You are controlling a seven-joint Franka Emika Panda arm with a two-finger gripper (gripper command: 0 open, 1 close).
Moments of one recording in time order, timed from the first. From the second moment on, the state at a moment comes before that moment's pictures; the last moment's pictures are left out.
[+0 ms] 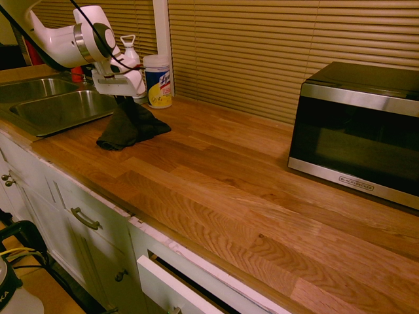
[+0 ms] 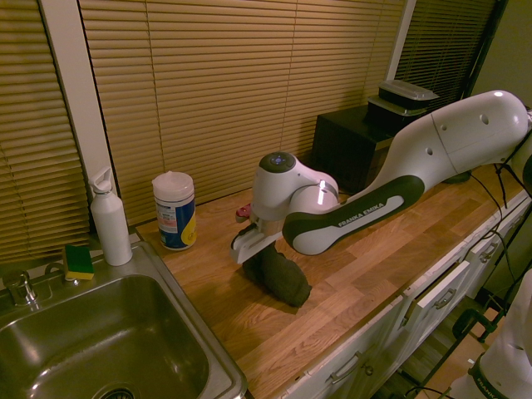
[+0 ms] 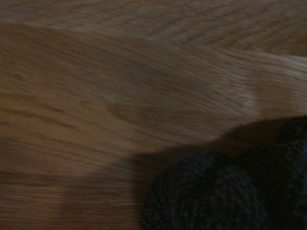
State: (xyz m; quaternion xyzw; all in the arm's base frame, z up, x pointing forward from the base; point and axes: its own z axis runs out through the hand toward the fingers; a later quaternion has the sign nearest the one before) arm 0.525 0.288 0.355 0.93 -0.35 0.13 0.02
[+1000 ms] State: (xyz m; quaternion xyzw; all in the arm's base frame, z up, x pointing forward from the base) arm 0.548 0.342 0.358 0.93 -0.33 0.12 0.02
